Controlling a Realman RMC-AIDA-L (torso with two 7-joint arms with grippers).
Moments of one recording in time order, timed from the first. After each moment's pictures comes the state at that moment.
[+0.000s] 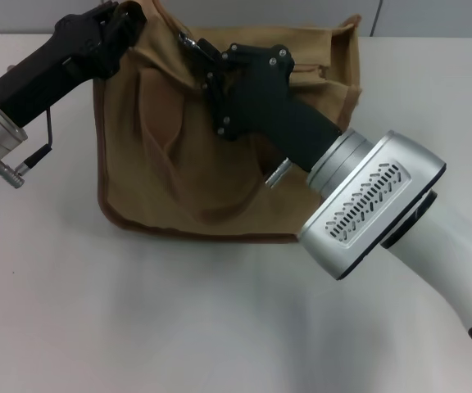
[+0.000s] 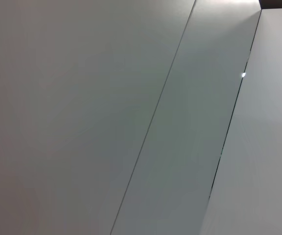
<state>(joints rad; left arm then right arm) -0.60 -2.07 0.32 0.32 1.69 1.68 -1.19 0.62 2.09 0.48 0.58 -2.38 -1.06 -0.48</state>
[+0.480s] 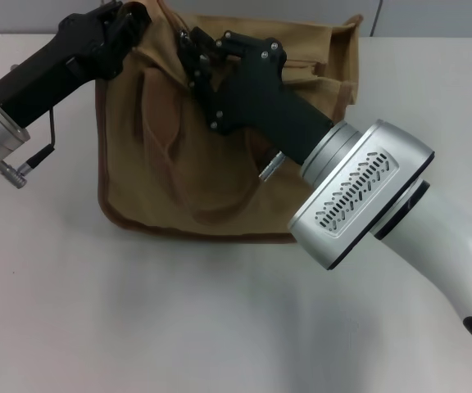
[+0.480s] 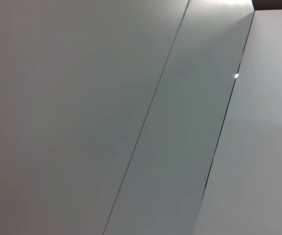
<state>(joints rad) -0.61 -2.07 0.33 0.32 1.69 1.70 -1.19 0.65 2.09 0.49 0.59 -2.38 -1.03 -0.48</state>
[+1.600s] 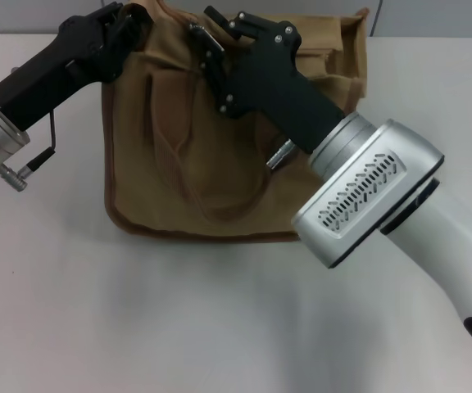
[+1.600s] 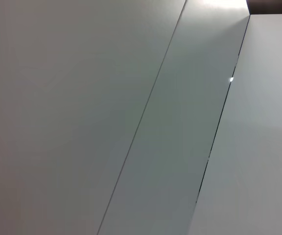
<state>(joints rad) -0.60 -2.07 0.33 0.31 1.69 1.71 -1.19 0.62 2.09 0.53 0.61 -2.38 -1.06 -0.57</state>
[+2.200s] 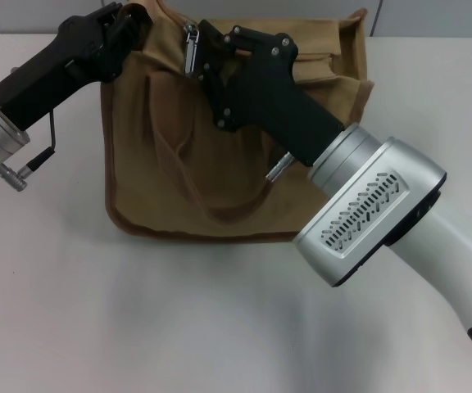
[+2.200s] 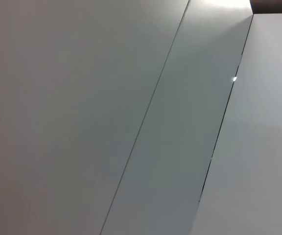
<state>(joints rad) -0.60 -2.07 0.32 0.31 1.69 1.71 -1.19 0.61 2.09 0.51 0.60 -2.41 -1.09 -0.57</state>
